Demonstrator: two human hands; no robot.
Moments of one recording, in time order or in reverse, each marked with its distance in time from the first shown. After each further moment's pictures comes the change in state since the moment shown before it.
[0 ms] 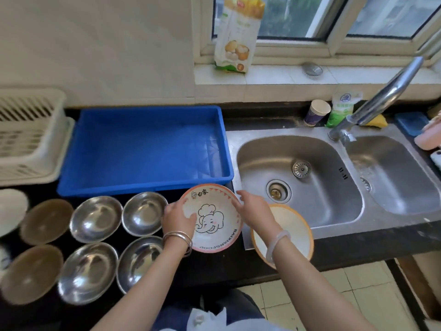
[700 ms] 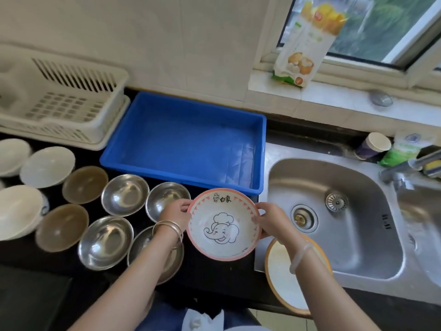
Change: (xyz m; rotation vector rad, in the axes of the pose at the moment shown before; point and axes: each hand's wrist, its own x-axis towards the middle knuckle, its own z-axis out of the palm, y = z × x) left_hand 0.014 -0.030 -0.027 -0.460 0.003 -0.242; right_hand 0.035 -0.003 -0.012 0.229 -0.342 0.059
